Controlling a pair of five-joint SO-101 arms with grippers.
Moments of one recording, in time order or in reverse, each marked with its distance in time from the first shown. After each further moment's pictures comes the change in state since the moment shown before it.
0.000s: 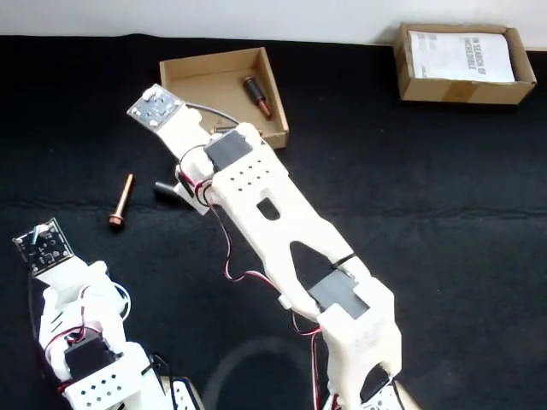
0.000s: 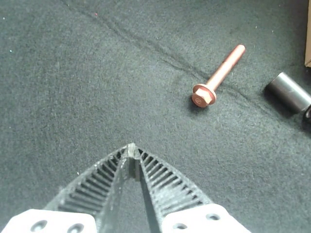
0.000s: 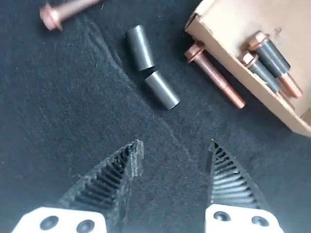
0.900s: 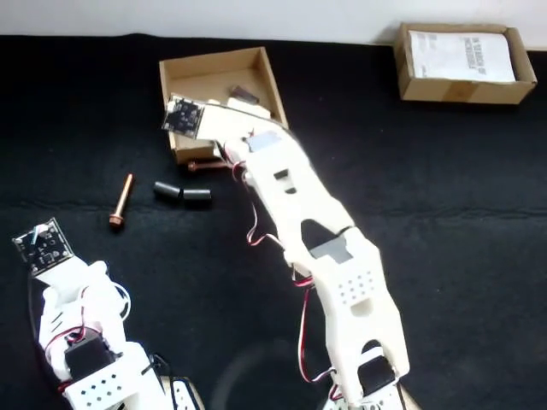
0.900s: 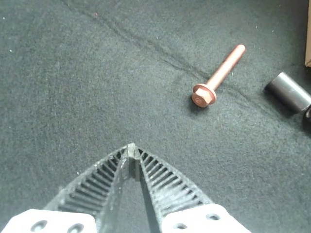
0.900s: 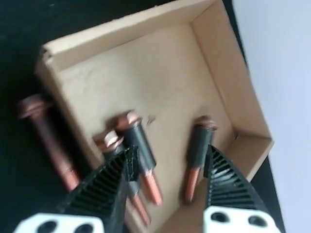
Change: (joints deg) left arm 0.0 0.0 0.0 -0.1 0.0; right arm 12.0 15.5 0.7 -41.1 34.5
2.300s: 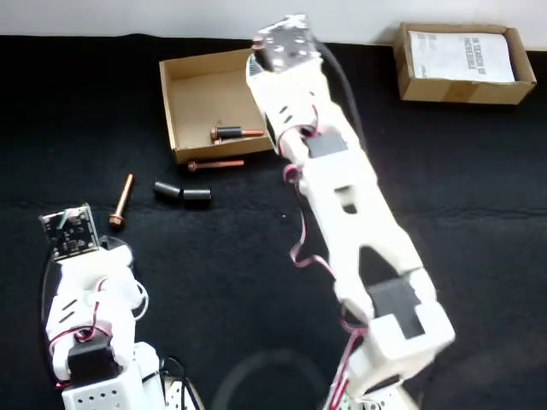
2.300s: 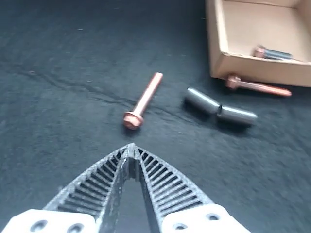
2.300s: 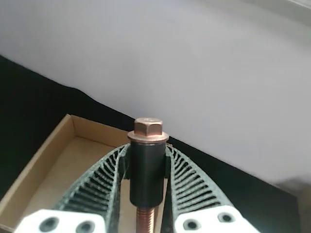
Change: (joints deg) left arm 13.0 0.0 -10.4 3.5 -0.1; right arm 8.2 -28.4 25.7 -27.5 -38.2
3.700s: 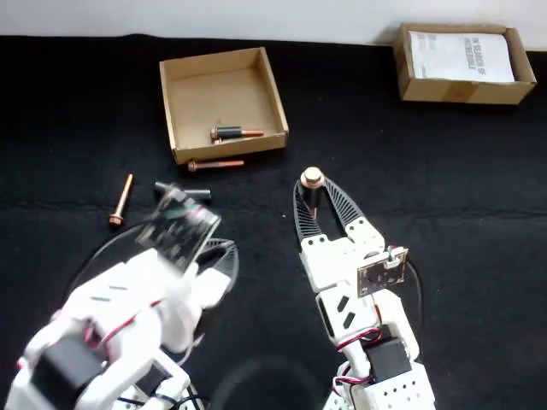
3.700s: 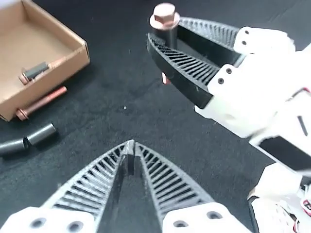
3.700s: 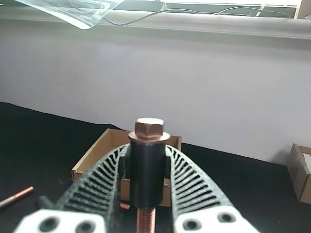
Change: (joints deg) left arm 54.7 24.4 -46.2 20.2 -0.2; right arm -0.2 -114.3 95.2 0.0 -12.0
